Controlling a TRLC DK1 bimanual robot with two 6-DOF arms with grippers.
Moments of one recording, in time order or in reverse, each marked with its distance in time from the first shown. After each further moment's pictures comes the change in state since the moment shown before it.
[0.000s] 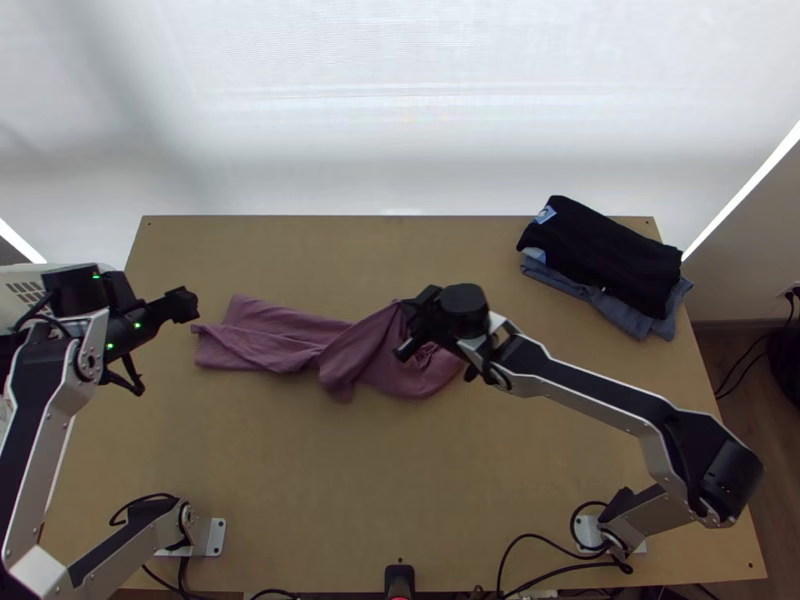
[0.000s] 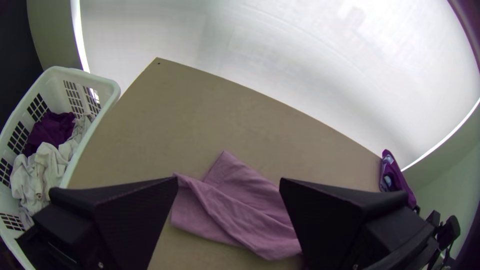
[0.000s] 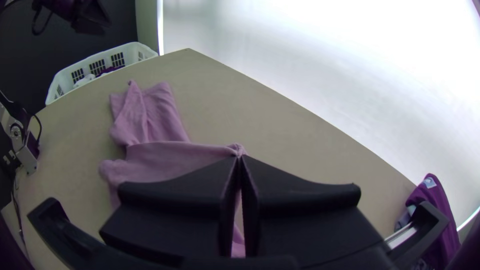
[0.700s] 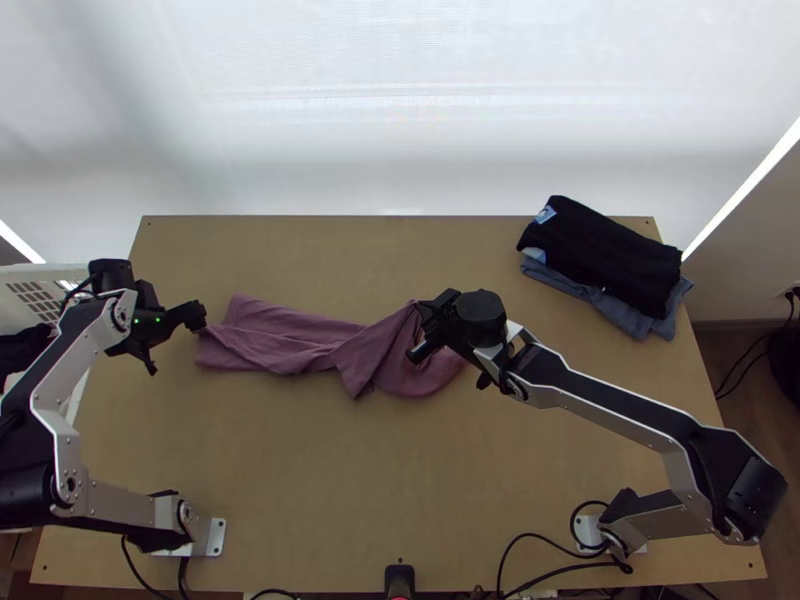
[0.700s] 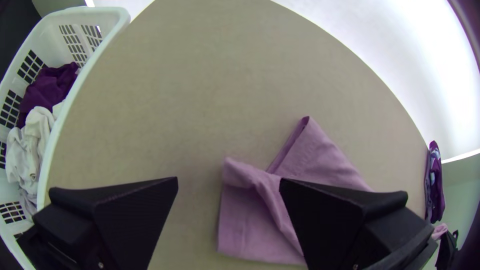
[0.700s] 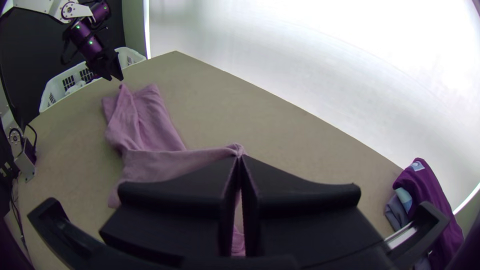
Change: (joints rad) left arm 0.128 0.465 0.008 0.105 0.004 0.105; right arm -0.005 -0.086 -0.072 -0.004 0.063 0.037
